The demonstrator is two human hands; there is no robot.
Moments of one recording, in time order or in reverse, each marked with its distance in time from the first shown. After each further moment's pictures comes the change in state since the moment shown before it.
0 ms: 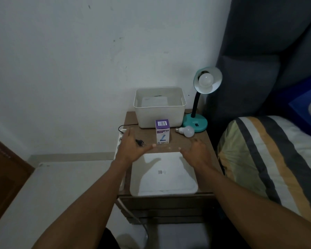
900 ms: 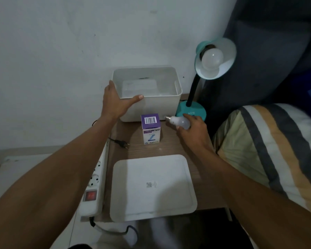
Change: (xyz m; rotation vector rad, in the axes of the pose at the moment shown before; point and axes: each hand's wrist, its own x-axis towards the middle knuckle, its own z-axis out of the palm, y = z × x) left_hand 0.196 0.013 0.020 -0.214 0.130 -0.005; right_hand 0.126 0.023 0.031 0.146 0.156 -0.060
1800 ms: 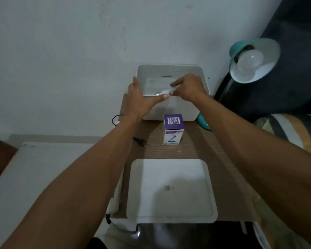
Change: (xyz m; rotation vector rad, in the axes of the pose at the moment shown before) left_hand 0.005 -0.009 0.007 -0.028 0.008 -0.003; right_hand 0.109 -0.151 0.013 -0.102 -0.273 -0.087
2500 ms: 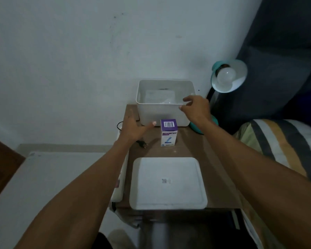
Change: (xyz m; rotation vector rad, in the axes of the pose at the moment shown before) left_hand -0.091 -0.008 -0.040 -0.051 -0.119 -0.123; right_hand -0.092 0.029 -0.025 0.179 0.207 0.036
